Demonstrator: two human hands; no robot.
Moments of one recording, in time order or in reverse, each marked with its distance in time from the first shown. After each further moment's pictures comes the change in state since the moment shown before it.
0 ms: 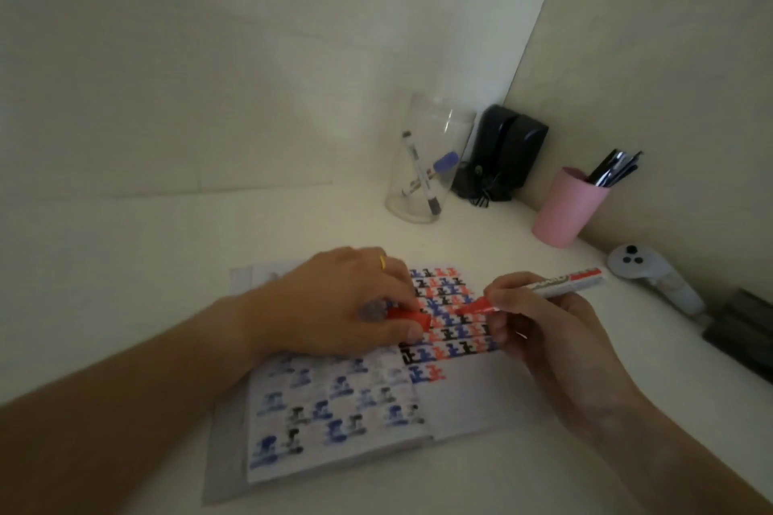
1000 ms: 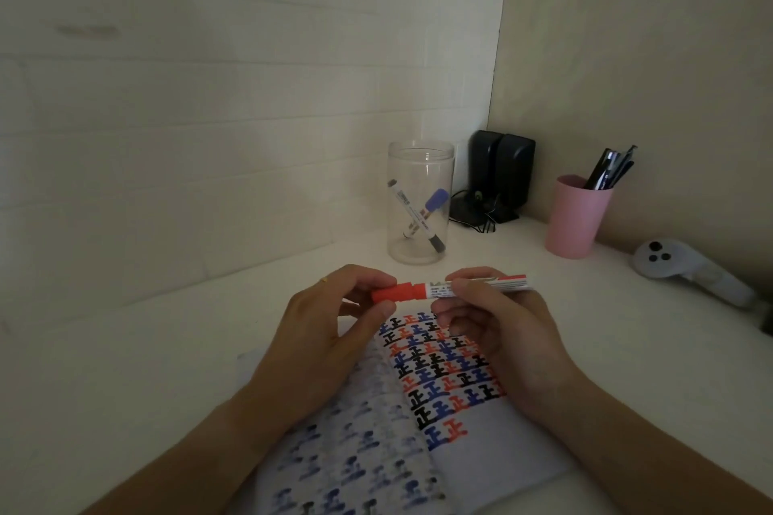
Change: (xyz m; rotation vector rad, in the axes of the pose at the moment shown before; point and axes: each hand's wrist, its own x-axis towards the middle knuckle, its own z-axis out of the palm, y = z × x) left_hand 0.003 0.004 -0.002 -0.276 0.500 -0.322; right_hand 0.048 0.012 0.028 0.325 -0.044 -0.064
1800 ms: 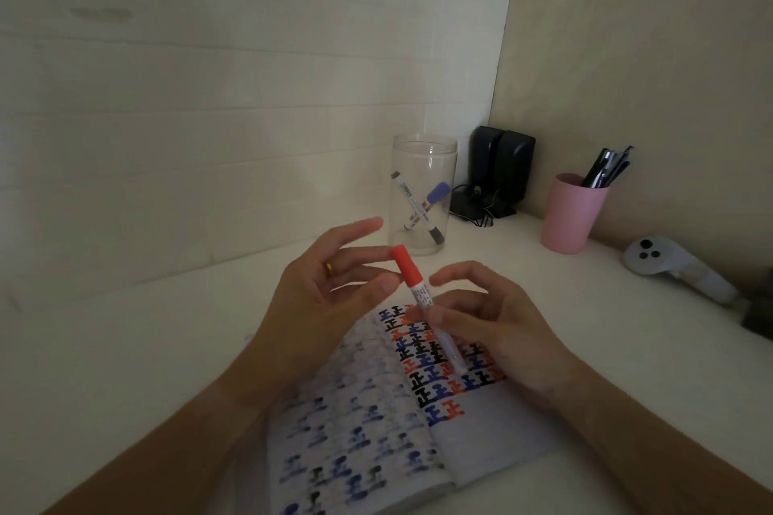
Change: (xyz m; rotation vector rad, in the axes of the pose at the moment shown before) left_hand 0.002 0.004 -0.012 -0.505 0.015 -0.086; right_hand -0.011 -0.006 -0.001 -0.349 -0.236 0.011
